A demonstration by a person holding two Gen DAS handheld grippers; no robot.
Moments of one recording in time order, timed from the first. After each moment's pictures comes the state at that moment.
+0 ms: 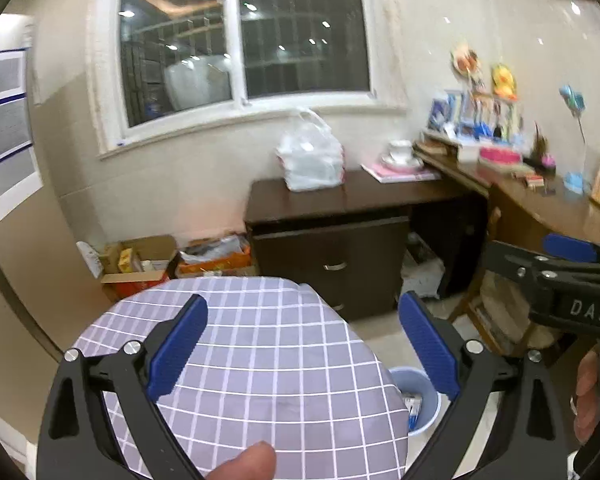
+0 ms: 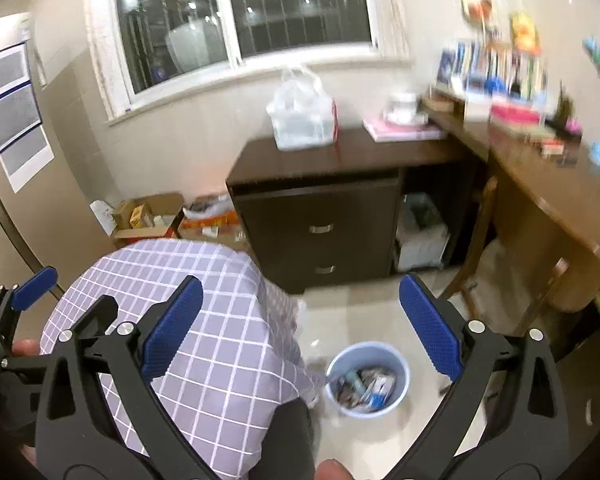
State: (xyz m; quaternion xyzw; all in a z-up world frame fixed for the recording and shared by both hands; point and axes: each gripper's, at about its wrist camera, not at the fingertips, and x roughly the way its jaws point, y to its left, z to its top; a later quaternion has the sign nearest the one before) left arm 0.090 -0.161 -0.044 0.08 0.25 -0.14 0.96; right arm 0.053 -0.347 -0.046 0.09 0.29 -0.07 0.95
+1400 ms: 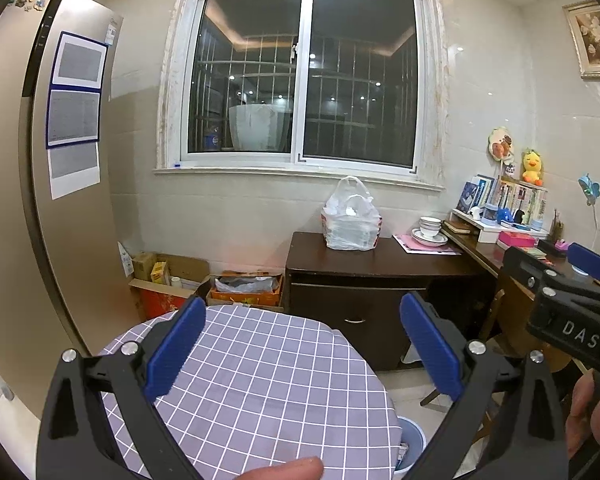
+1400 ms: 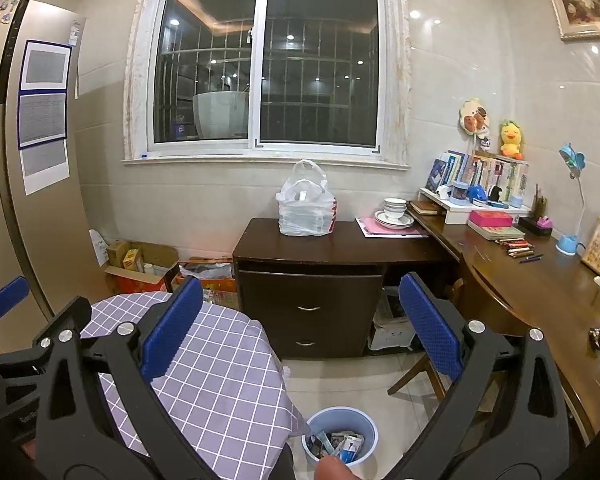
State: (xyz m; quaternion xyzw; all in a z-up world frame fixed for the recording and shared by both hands) left arm 0.012 -0.083 0.025 -0.01 0.17 -0.09 0.98; right arm -0.018 -0.276 0.039 0.00 0.16 -0.10 0.98
